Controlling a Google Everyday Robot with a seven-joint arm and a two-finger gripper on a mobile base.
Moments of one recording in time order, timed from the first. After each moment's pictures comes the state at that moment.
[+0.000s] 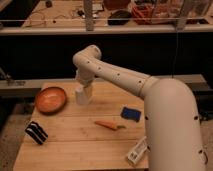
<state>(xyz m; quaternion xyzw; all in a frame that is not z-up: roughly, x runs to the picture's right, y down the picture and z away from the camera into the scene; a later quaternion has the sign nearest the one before) -0.116 -0.010 0.841 -0.22 -0.18 -0.26 0.92</state>
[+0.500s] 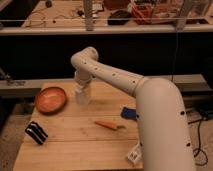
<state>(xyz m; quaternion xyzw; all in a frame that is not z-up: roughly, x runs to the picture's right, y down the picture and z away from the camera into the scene) -0.127 -0.004 0.860 -0.23 -0.18 -0.27 0.92</state>
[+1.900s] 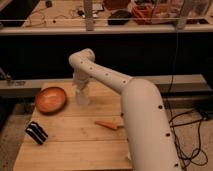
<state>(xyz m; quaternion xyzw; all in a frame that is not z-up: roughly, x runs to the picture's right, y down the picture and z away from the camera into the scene) -0.136 0.010 0.891 -0.28 -0.20 -0.29 0.89</state>
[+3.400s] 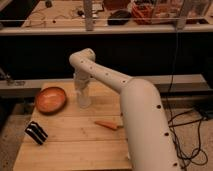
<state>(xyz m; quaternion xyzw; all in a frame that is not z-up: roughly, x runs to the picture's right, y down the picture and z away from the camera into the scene) -0.133 -0.002 0.871 -0.28 -0.20 -0.31 0.89</state>
